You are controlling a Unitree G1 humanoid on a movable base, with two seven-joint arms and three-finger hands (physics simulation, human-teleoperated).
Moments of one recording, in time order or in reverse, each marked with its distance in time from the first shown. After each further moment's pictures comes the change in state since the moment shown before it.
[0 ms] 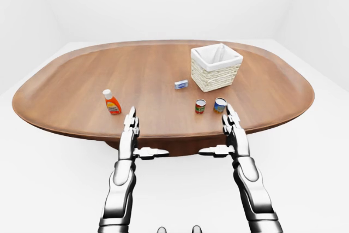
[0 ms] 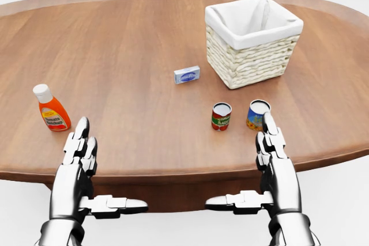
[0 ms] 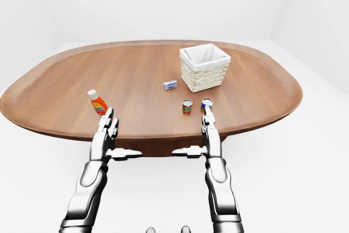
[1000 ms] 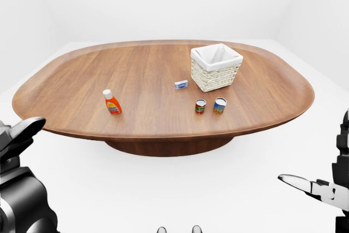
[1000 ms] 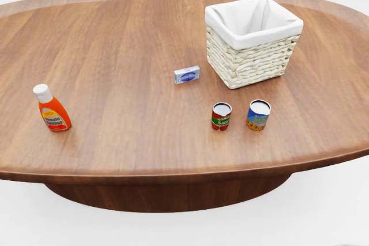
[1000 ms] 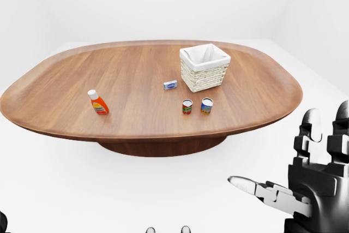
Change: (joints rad) left arm -0.016 0.183 0.561 -0.761 -0.677 0.086 0.397; right arm 0.604 -0.180 -0.300 -0.971 0.384 -0.090 -0.236
